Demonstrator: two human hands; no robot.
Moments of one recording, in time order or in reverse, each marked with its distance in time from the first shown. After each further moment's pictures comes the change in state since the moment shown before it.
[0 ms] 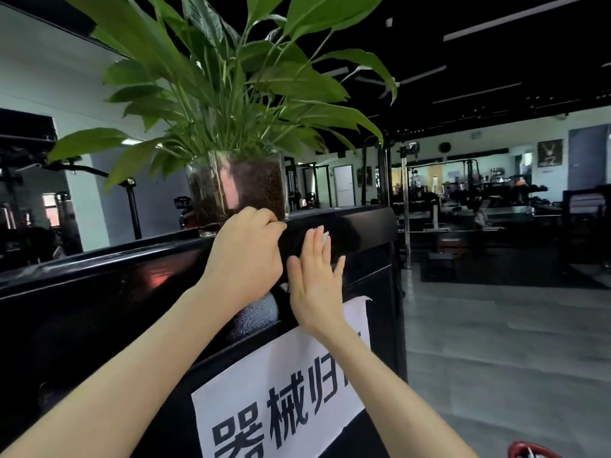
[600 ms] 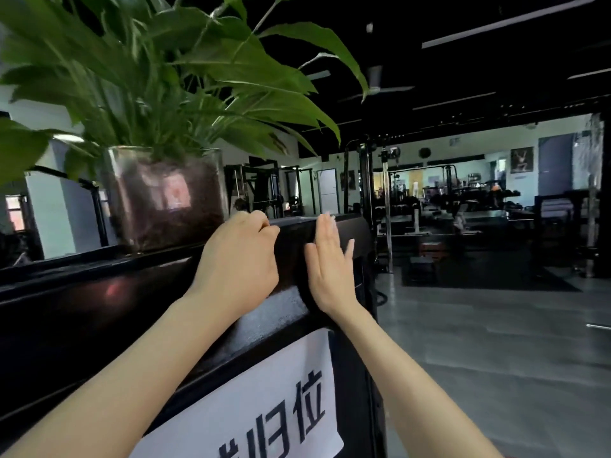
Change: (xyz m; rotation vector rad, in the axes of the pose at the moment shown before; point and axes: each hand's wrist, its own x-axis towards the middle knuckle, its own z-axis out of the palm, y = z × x) left_hand 0.057 0.039 0.059 -0.005 0.019 -0.022; right_hand 0.082 0.122 -0.017 0.050 0.096 -0.090
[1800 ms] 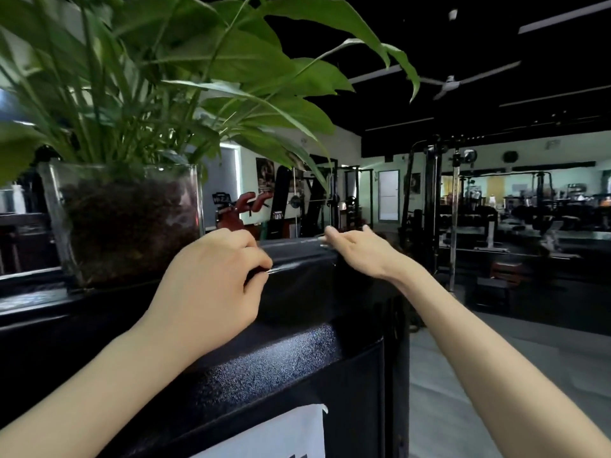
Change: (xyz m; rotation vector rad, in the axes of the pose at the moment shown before) left_hand 0.028 0.004 0.004 -0.019 -0.004 -0.107; right_hand 0.125 0.036 -0.045 -0.102 -0.671 -0.081
